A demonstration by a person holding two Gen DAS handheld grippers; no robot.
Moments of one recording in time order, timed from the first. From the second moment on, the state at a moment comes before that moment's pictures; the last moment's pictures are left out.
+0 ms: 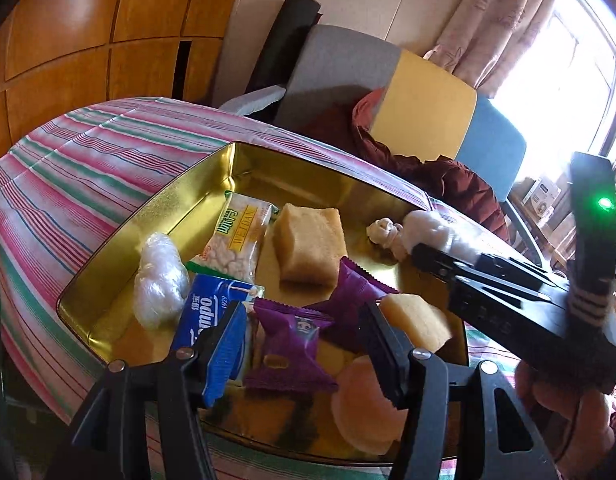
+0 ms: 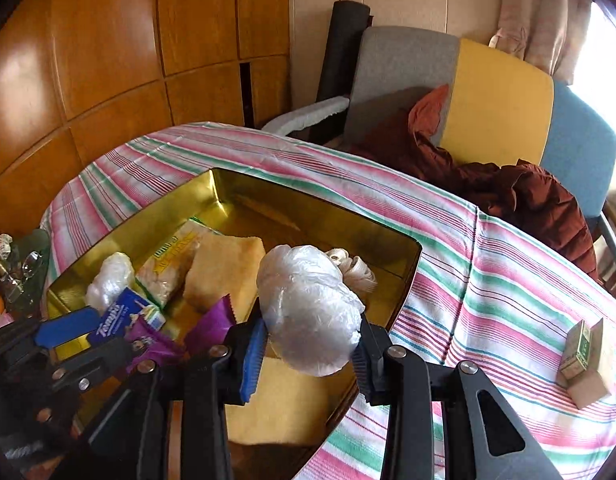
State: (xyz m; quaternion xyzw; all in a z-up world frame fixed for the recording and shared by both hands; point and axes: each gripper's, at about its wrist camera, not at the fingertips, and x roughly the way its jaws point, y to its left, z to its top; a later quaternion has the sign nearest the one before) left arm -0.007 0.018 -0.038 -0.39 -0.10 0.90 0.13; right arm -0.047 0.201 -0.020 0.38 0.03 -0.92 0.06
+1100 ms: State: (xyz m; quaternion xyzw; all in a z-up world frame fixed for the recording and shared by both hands) left arm -0.001 0.033 -0.039 -0.41 -0.08 0.90 0.13; right arm -0.003 0.239 -0.011 0.35 -0.05 -0.93 0.03
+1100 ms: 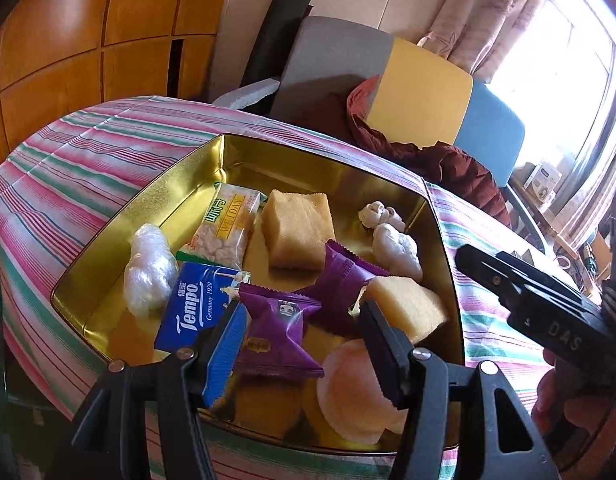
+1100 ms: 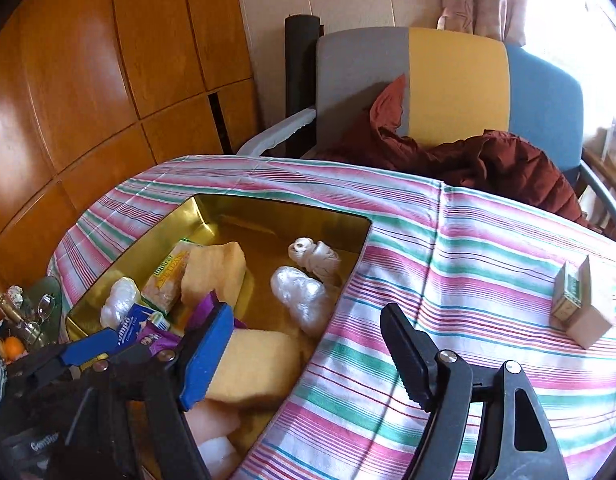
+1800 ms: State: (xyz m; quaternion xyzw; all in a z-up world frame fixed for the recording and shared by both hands) left arm 0.024 0.069 -0.033 -0.39 -0.03 0.90 0.18; right arm 0.050 0.391 -0.056 0.38 -0.11 -0.90 -0.16
